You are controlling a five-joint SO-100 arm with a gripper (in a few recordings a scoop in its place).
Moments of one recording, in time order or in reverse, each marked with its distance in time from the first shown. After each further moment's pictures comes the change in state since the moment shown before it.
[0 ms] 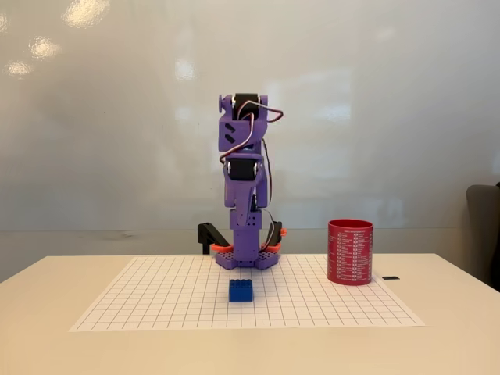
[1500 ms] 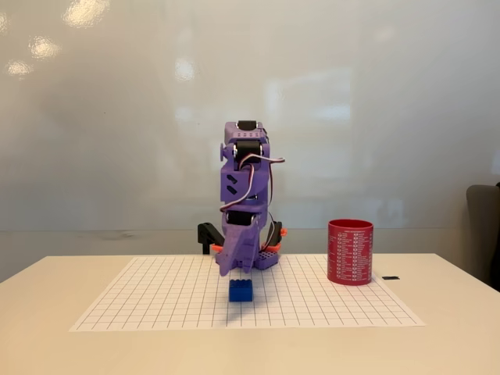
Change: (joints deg) arm -0.7 -9.1 18.2 -19.9 12.4
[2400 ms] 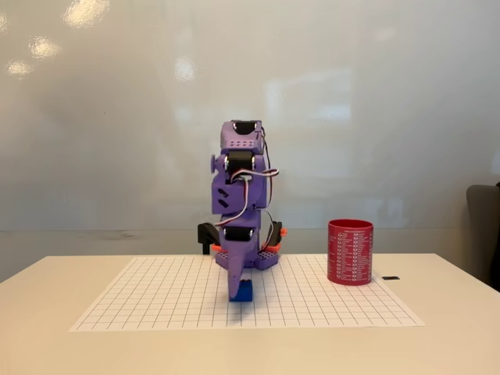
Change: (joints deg) arm 5.9 -10.4 -6.0 3.4 -20.6
